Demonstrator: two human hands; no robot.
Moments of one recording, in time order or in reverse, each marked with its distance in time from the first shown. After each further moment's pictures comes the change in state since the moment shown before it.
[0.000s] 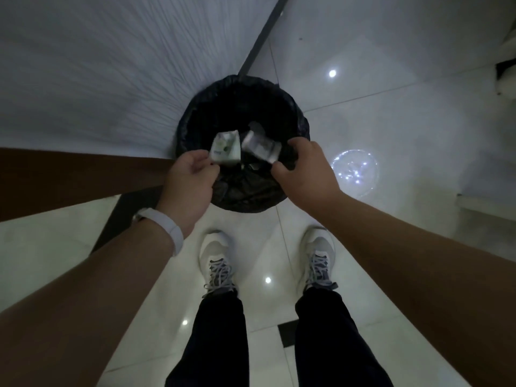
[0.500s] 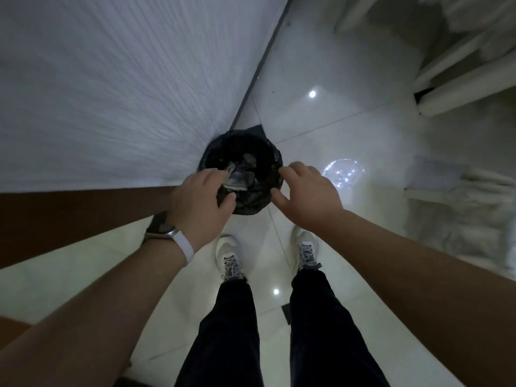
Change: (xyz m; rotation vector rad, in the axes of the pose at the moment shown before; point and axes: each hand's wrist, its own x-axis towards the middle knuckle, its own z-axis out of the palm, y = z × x) left_hand -0.146 0.147 -0.072 0.911 -0.099 0.701; right_hand -0.124 -0.105 -0.138 -0.513 0.017 -0.232
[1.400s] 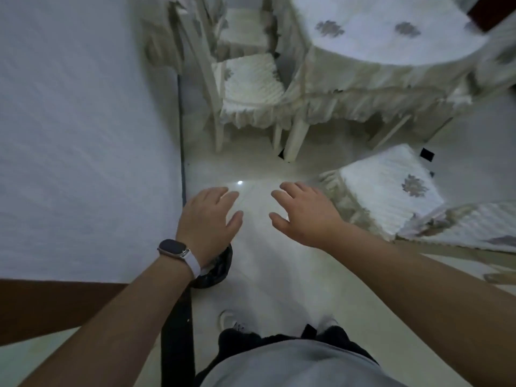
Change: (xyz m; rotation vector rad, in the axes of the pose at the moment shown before) left_hand -0.095 0.257 -0.225 0.223 0.076 0.800; right_hand -0.287 -0.030 -0.271 -0.142 0.368 0.290
